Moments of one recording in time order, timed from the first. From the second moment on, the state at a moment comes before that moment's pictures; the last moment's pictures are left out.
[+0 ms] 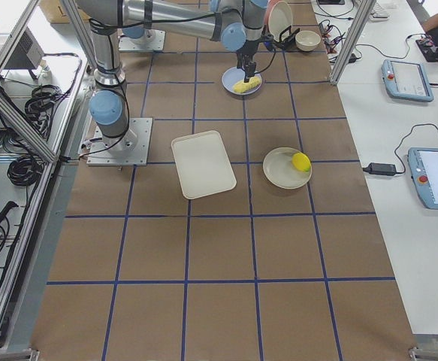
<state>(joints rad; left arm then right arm) -1.50 -1.60 -1.45 -1.72 1.59 0.06 1.63 -1.42 1.63 -1.68 -1.62 -0.18</state>
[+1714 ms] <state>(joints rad) -1.50 -1.59 -1.47 -1.72 1.59 0.06 1.58 -1.61 1.71 -1.53 -1.59 -0.20</state>
